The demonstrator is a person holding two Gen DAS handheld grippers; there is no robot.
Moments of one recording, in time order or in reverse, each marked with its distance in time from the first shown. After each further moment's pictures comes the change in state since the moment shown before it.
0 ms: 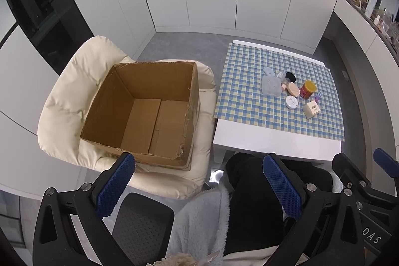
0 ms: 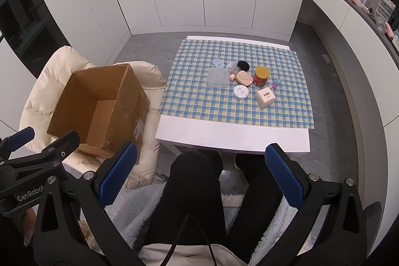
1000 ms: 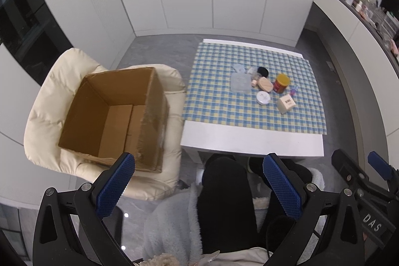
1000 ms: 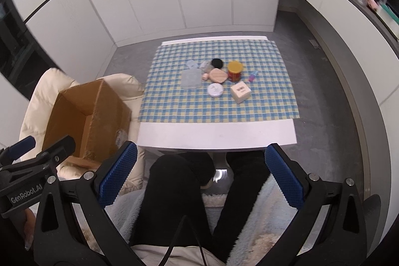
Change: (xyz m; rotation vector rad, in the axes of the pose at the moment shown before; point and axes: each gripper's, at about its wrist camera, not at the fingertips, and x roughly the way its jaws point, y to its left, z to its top) left arm -0.003 -0.096 0.004 0.079 0.004 -0.062; right arm -0.002 -0.095 -0.003 0.134 -0.017 -0.013
